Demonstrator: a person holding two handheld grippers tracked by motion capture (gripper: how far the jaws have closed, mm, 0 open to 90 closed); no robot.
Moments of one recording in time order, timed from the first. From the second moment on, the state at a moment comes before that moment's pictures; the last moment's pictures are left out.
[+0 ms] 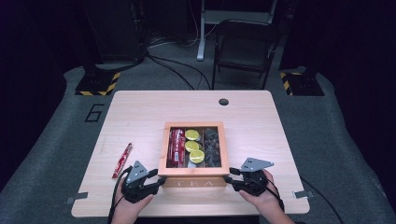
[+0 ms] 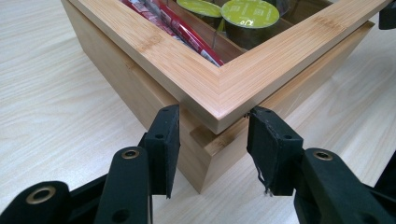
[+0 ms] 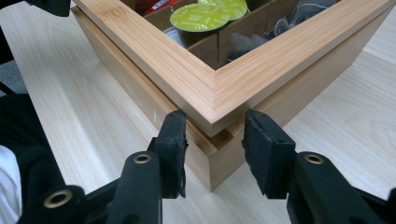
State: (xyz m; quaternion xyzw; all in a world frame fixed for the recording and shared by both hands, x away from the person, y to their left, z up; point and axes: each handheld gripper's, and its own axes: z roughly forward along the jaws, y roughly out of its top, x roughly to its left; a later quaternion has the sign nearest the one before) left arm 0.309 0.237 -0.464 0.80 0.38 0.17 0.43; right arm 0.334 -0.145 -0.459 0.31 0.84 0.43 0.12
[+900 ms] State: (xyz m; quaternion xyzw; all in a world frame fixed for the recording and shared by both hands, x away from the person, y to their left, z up) left arm 0.309 0.237 -0.467 0.80 0.39 0.16 0.42; right arm 0.334 -0.143 -0.462 0.31 0.84 0.42 0.12
